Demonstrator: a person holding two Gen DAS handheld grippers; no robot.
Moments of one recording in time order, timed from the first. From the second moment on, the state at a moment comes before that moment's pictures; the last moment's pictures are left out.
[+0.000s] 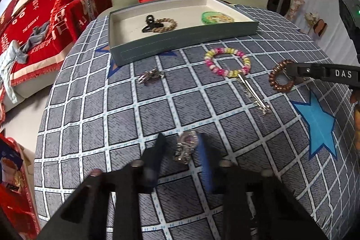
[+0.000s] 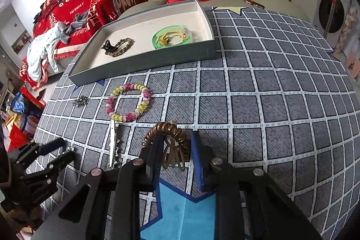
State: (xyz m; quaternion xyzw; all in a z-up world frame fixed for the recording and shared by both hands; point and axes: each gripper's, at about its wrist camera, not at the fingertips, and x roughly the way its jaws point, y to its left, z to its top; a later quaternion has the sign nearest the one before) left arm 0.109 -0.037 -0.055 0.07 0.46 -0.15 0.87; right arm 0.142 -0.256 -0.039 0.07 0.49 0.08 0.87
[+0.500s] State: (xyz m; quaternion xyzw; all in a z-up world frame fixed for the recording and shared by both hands) left arm 0.106 -0.029 -0.048 0.05 0.46 -0.16 0.87; right arm 0.126 -0.277 -0.019 0.18 0.46 0.12 0.86
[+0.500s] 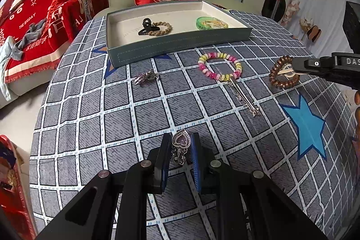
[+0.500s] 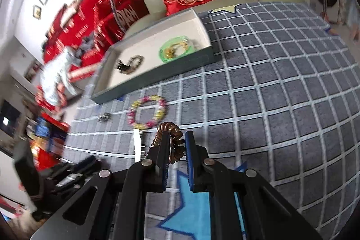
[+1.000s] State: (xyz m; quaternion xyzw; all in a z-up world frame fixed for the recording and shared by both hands) left arm 0.104 -0.026 -0.047 0.04 0.46 -0.16 0.87; right arm 0.097 -0.260 -0.015 0.04 0.47 0.07 0.88
